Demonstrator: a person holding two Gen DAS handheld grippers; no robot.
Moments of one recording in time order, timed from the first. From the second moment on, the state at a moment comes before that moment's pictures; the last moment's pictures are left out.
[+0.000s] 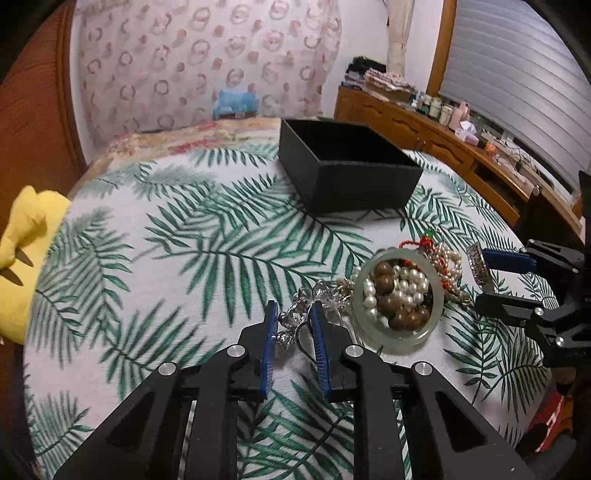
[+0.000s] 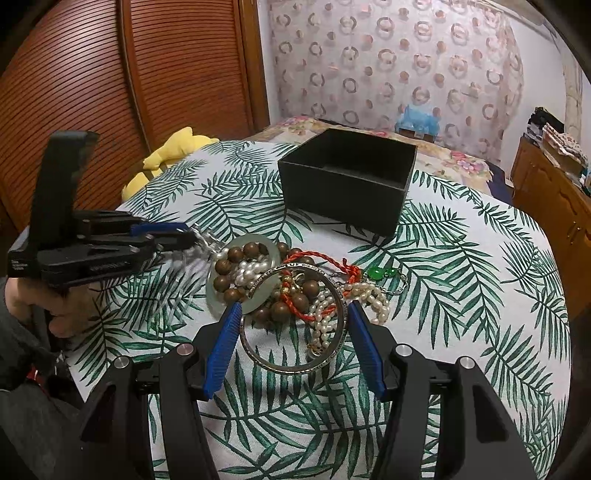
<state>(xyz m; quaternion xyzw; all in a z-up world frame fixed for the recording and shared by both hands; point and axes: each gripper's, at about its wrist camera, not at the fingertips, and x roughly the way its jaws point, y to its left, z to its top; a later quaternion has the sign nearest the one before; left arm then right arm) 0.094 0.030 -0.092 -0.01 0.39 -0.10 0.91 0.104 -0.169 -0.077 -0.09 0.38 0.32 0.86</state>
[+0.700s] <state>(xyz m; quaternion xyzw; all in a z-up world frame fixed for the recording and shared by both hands) 0.103 0.032 -0.040 0.00 0.31 -0.08 0.95 0.158 -0.161 -0.045 -0.12 0.34 0.30 0.88</state>
